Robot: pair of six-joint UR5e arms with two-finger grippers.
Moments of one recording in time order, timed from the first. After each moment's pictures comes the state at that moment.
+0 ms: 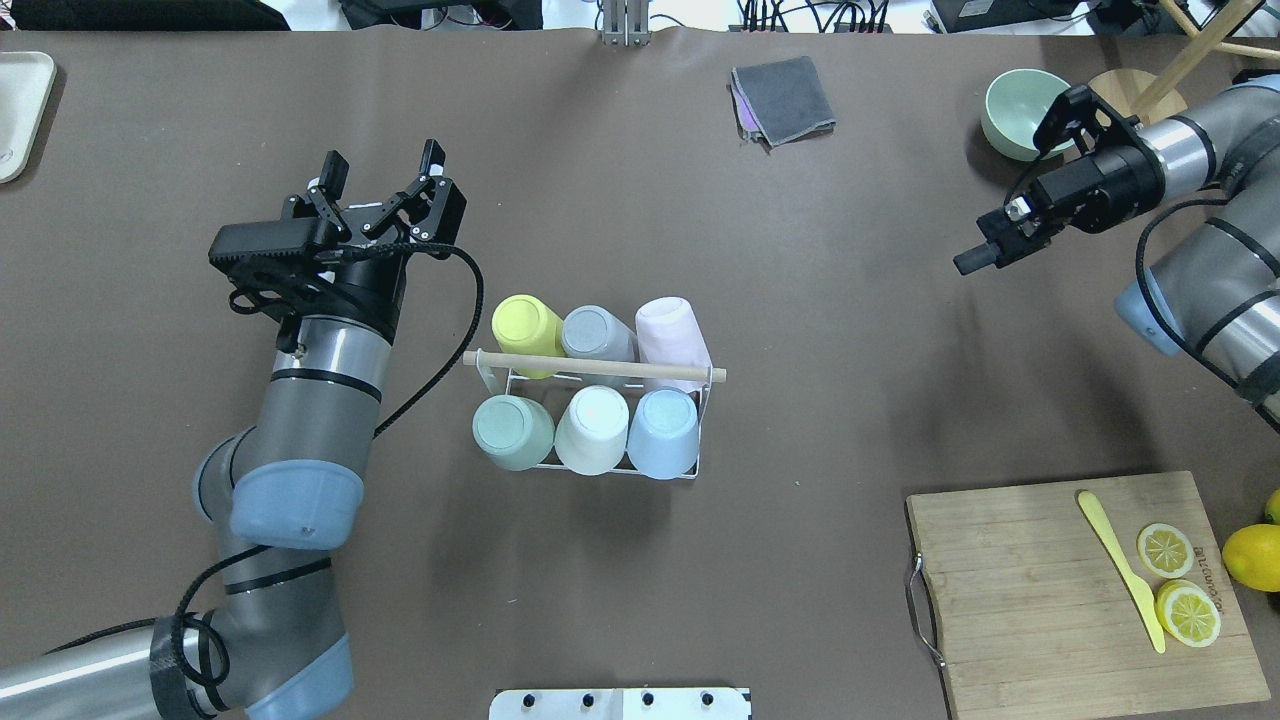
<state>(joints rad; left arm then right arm) -0.40 -1.97 -1.72 -2.61 -0.48 -0.98 1.08 -1.27 1.30 -1.78 3.65 -0.49</state>
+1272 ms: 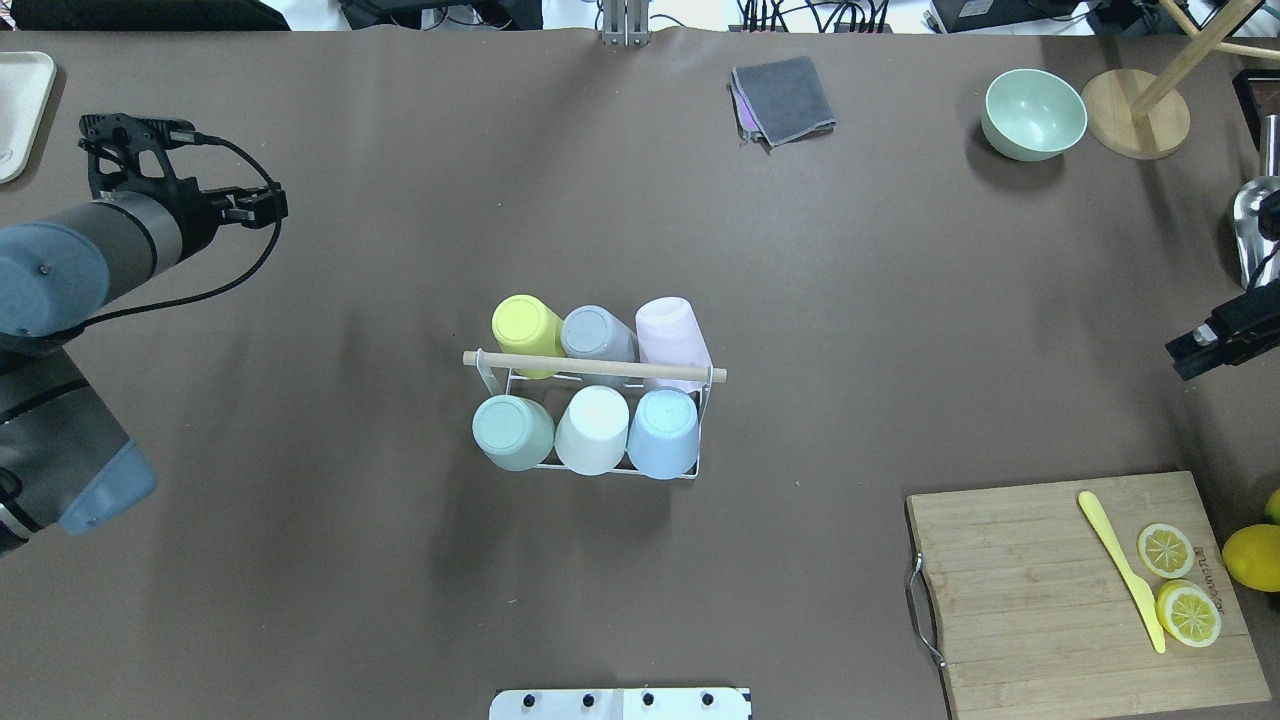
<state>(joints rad) -0.80 -1.75 -1.64 -2.34 -1.41 -0.96 1.27 -1.56 1.53 -1.97 3.14 -0.48</state>
